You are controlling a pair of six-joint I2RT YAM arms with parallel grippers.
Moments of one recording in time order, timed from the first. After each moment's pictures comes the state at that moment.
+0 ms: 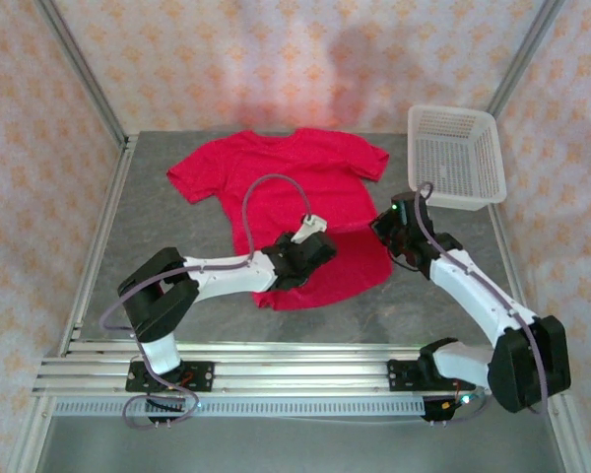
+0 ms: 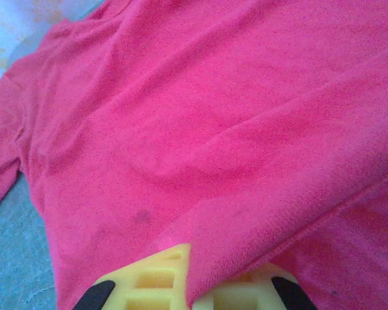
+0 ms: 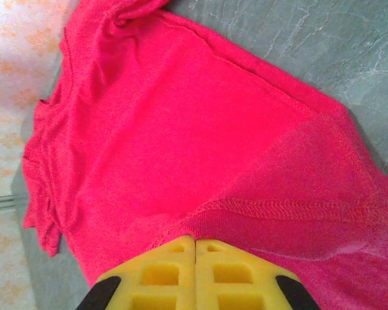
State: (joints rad) left arm -0.93 1.76 1.13 -0.30 -0.76 -0.22; right arm 0.33 1.20 0.81 -0.37 0.01 1.12
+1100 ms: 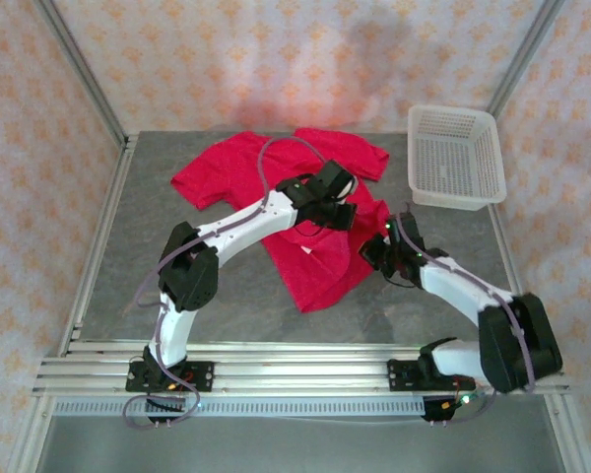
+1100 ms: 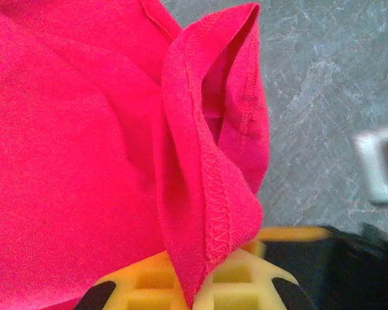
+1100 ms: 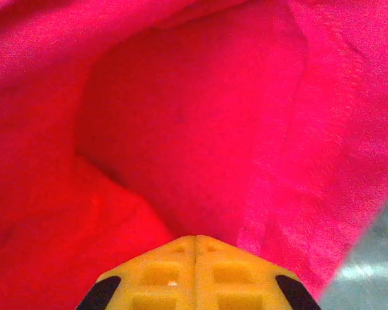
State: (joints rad) left arm -0.76 2.05 1.83 -0.72 0.13 -0.50; right arm 0.33 1.32 0.60 -0.14 -0.25 0.99
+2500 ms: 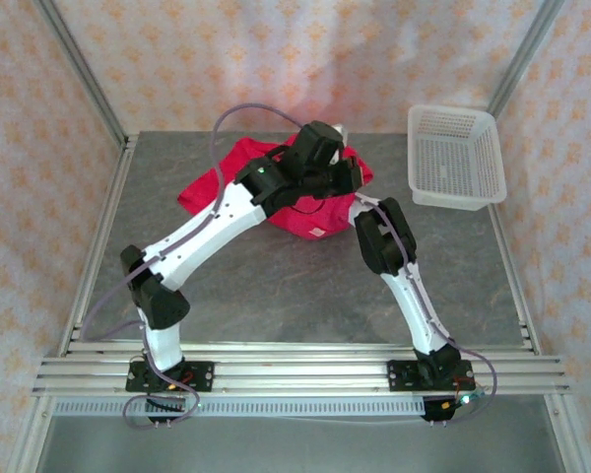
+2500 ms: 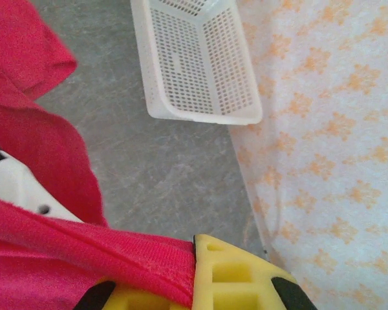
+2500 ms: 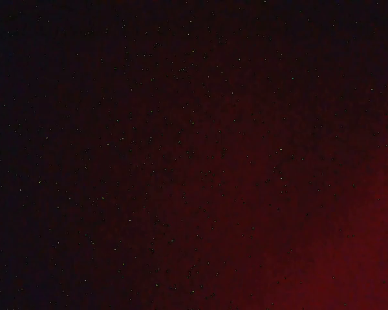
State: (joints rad) left arm -0.80 1.83 2.04 -0.77 0.06 -0.83; right arm 0.59 2.49 2.05 -0.35 0.11 1.27
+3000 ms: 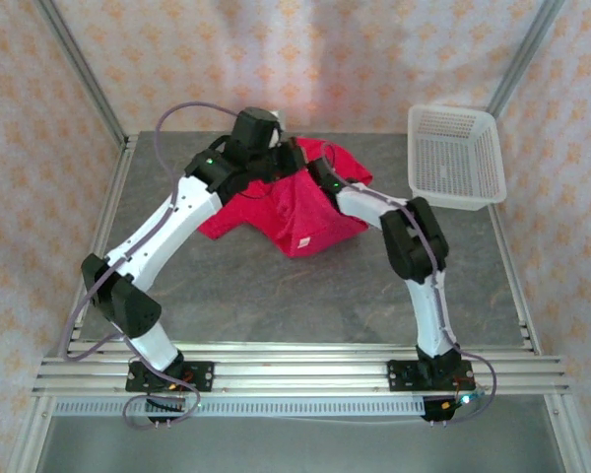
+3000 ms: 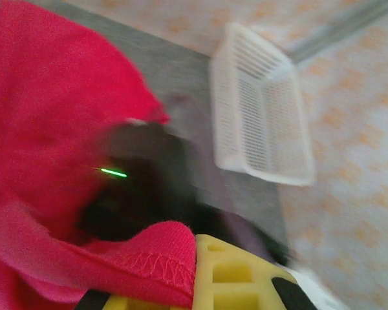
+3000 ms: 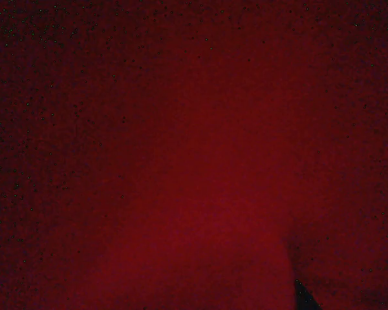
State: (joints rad) left arm -0.51 1.67 1.76 -0.68 0.11 -0.78; right arm 0.51 2.14 1.58 -0.35 -0.17 1.09
